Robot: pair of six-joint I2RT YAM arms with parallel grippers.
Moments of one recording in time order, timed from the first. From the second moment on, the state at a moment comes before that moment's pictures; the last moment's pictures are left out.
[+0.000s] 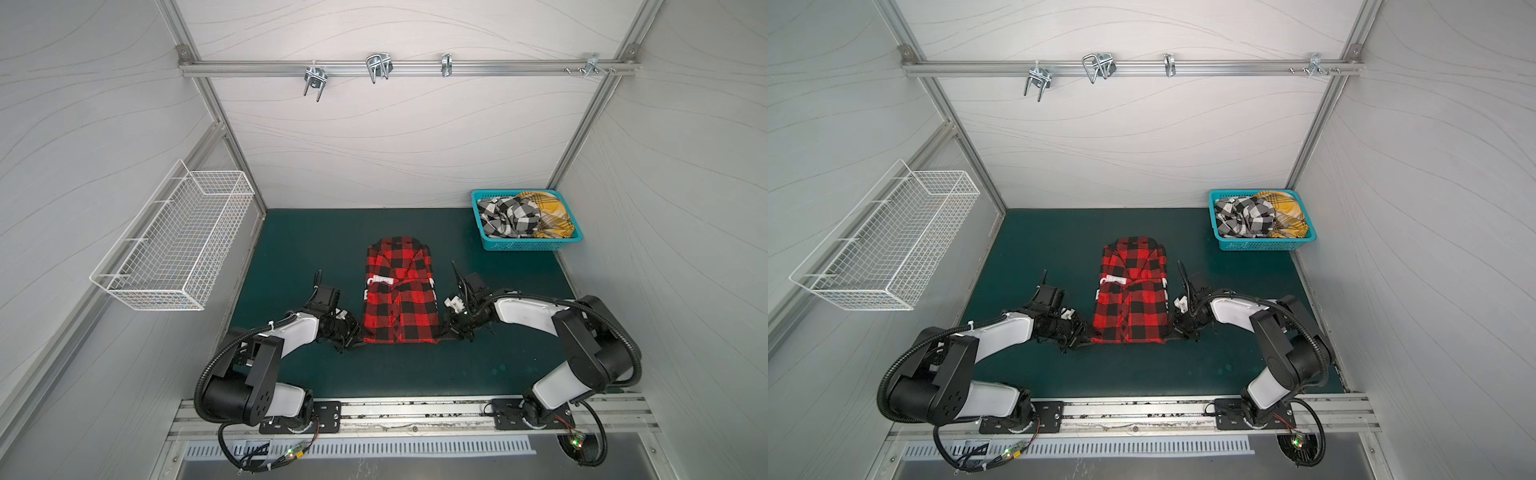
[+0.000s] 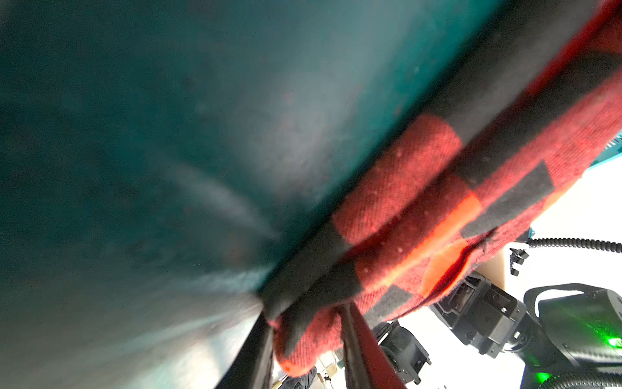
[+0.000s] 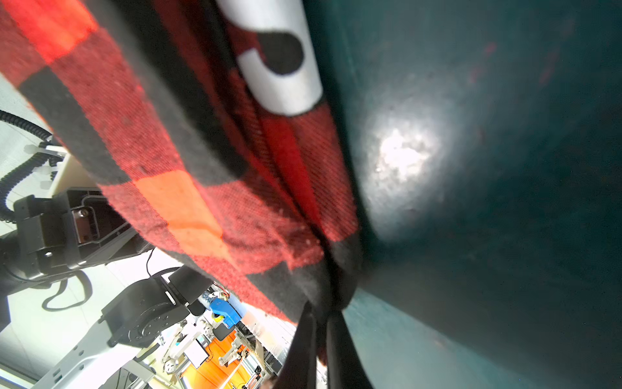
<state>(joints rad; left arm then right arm) -0.23 1.39 0.48 -0.34 0.68 -1.04 0.56 1.57 0.70 -0.40 -0.70 0.76</state>
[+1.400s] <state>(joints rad) -0.20 1.40 0.54 -0.49 0.58 -0.92 0.57 1.55 0.72 -0.41 -0.70 0.76</state>
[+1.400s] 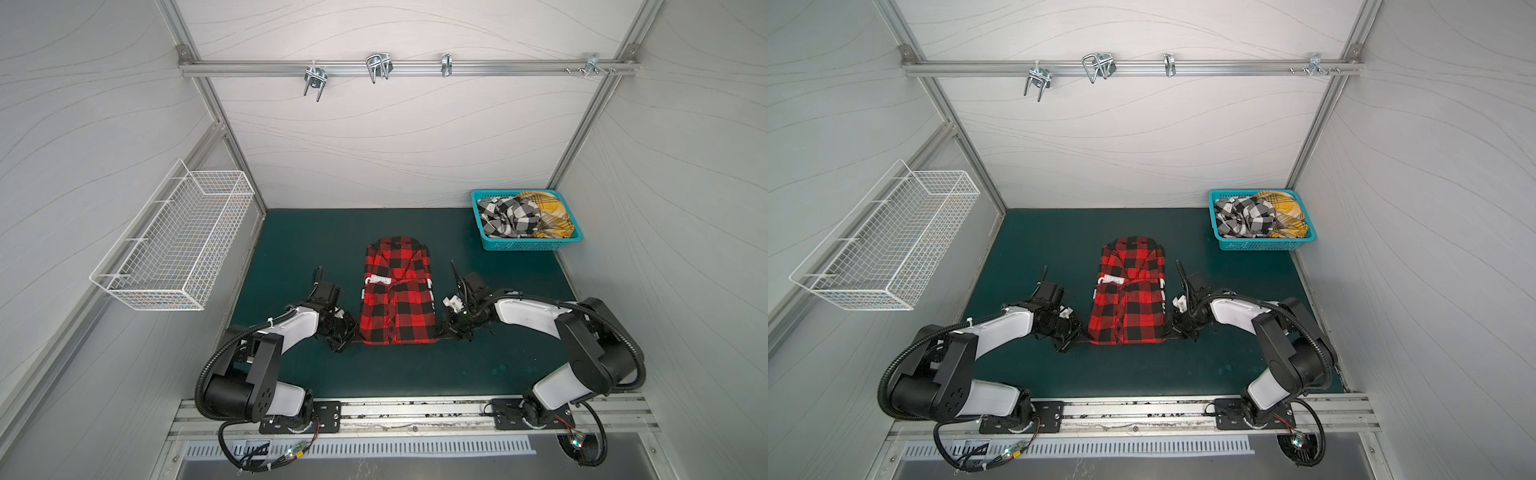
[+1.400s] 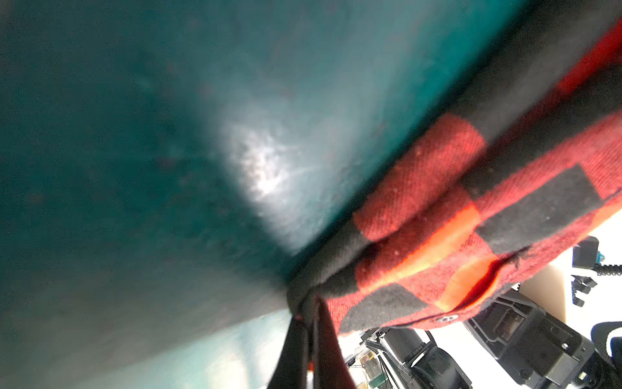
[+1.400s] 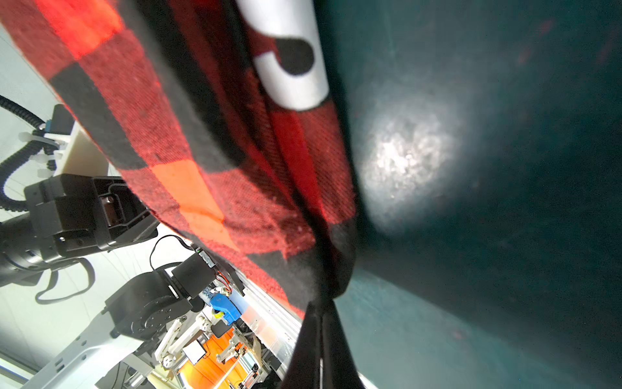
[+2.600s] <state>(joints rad) -0.61 0.78 0.60 -0.95 0.47 -1.09 0.83 0.76 0.59 -0.81 -0.48 0.96</state>
